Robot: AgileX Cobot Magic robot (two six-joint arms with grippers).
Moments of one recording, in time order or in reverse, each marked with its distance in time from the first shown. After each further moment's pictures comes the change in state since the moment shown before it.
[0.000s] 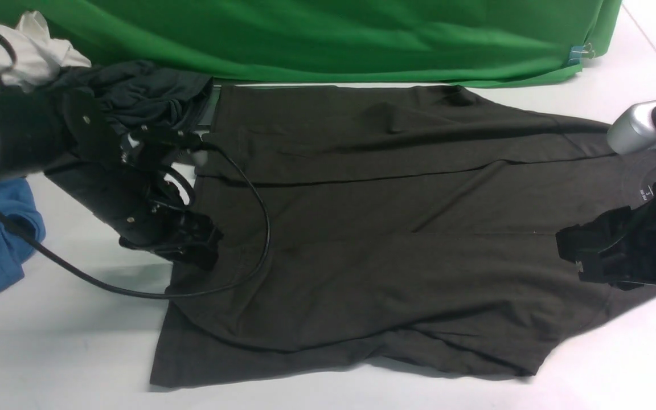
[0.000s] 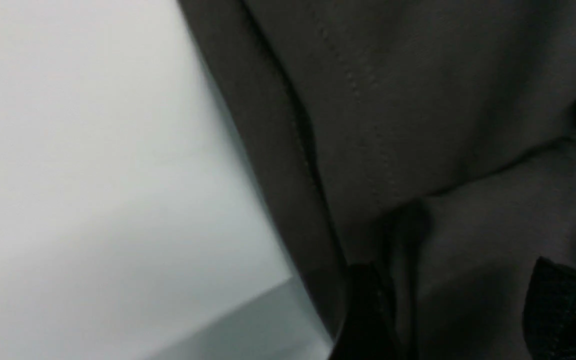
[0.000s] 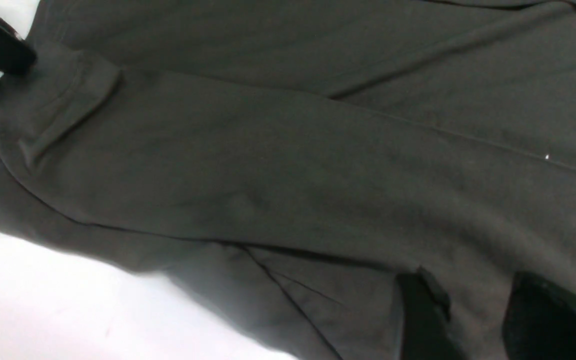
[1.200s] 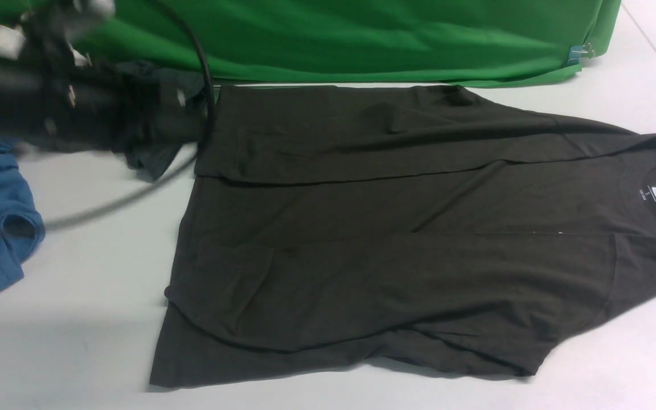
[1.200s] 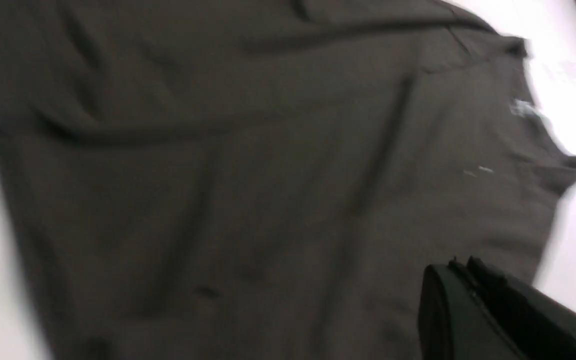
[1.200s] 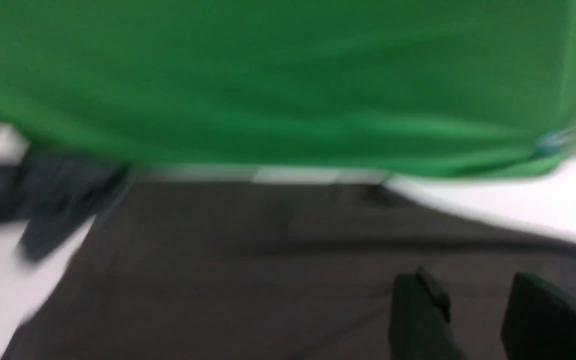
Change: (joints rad) right arm -0.138 -0.161 0.008 0.001 -0.315 0.011; left arm 0.118 -0.414 -0.067 -0.451 0.143 0.058
